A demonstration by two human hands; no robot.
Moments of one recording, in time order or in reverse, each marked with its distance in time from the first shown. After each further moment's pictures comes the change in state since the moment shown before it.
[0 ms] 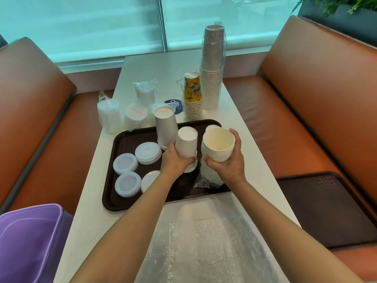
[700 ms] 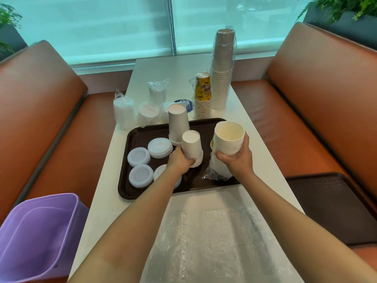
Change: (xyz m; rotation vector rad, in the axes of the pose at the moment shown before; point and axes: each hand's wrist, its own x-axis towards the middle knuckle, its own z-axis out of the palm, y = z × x) left_hand -0.006 -0.023 -0.015 0.089 -0.140 -0.080; right_hand -0.003 0.006 0.006 -0.091 0.026 0.109
